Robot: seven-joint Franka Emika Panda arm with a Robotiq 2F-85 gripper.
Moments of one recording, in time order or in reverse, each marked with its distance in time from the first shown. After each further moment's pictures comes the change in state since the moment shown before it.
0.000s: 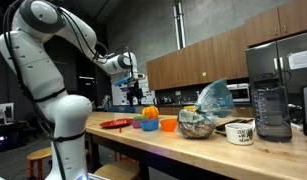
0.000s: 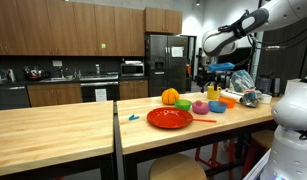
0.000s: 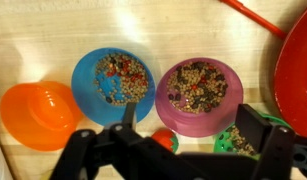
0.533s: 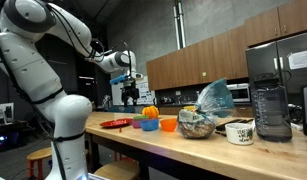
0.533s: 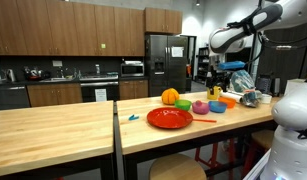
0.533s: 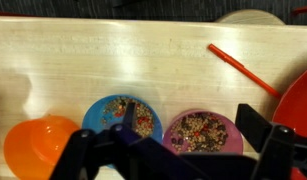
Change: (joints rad) arm 0.002 -0.105 -0.039 -0.055 0.026 -0.163 -0.135
